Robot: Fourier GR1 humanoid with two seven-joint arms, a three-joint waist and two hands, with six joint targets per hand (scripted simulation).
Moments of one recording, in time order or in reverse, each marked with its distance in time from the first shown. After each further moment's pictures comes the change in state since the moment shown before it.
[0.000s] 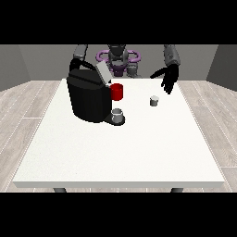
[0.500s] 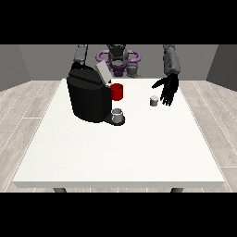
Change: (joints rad) left arm -0.126 0.022 -0.025 0.230 -0.144 0.030 -0.054; right arm -0.068 0.021 -0.006 0.048 -0.008 0.011 0.029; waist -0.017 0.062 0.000
